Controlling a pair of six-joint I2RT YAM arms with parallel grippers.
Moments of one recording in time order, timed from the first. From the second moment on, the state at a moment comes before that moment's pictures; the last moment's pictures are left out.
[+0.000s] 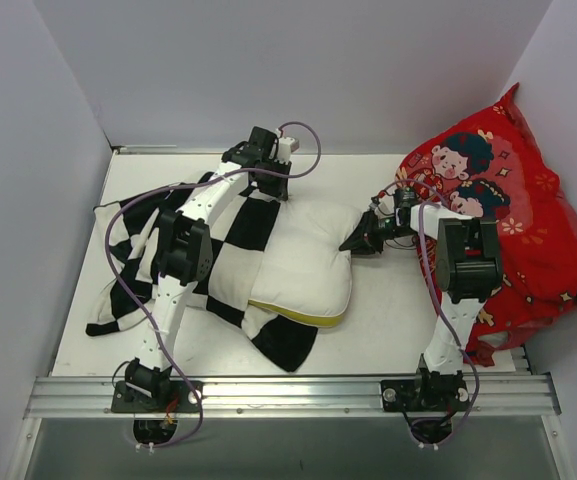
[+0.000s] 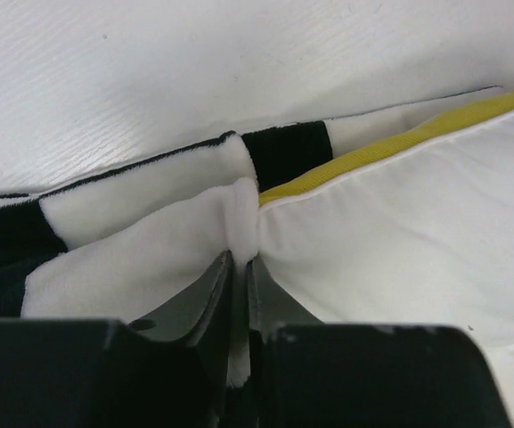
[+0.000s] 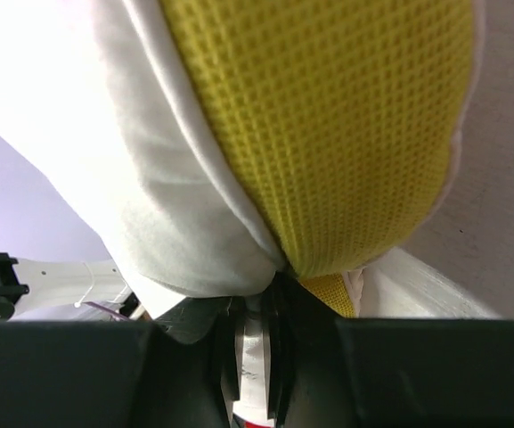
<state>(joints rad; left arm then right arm) -0.45 2.49 2.36 -0.77 0.28 -0.07 0.05 2.02 1.21 -0.46 -0.91 0.44</state>
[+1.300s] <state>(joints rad) -0.46 2.00 1.85 -0.59 0.32 0.00 0.00 1.99 1.27 -0.10 -0.92 0.79</state>
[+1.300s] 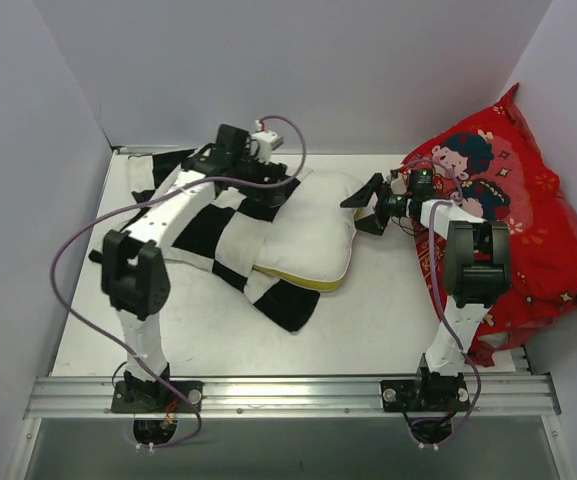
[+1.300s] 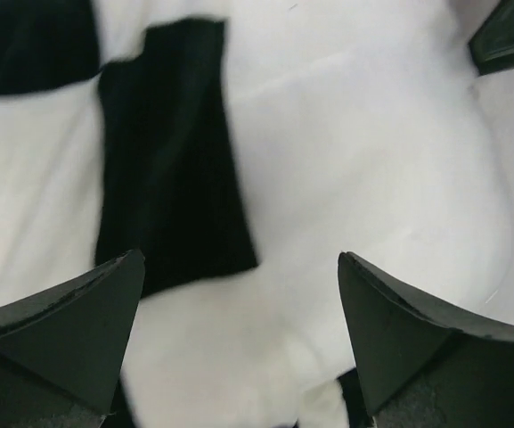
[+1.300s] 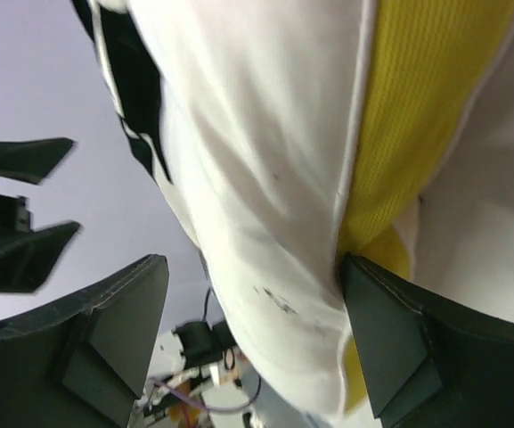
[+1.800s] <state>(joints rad) -0.44 1.72 1.38 -0.86 0.17 0.29 0.05 1.90 1.12 -0.44 -0.92 0.56</state>
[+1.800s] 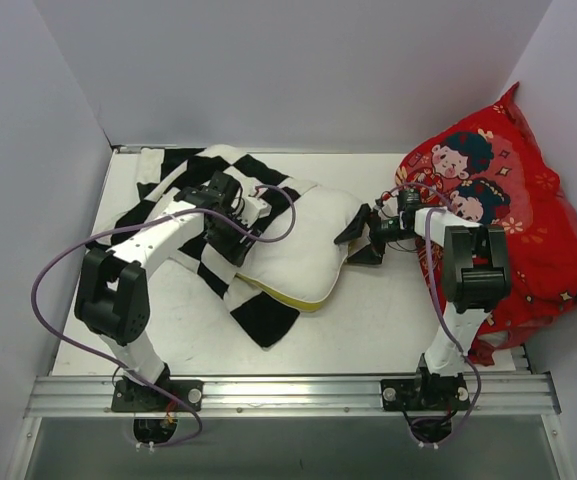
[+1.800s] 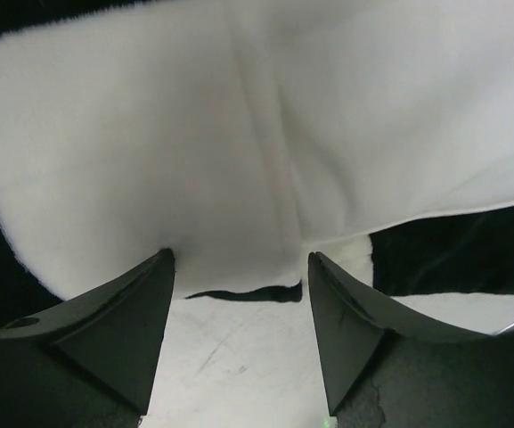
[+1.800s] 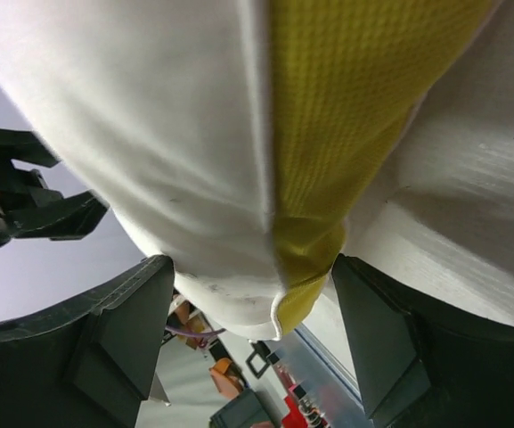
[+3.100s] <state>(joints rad) -0.46 1.90 1.77 -1.03 0.65 0.31 0.29 2.01 1.08 -0.18 -1.02 0.71</state>
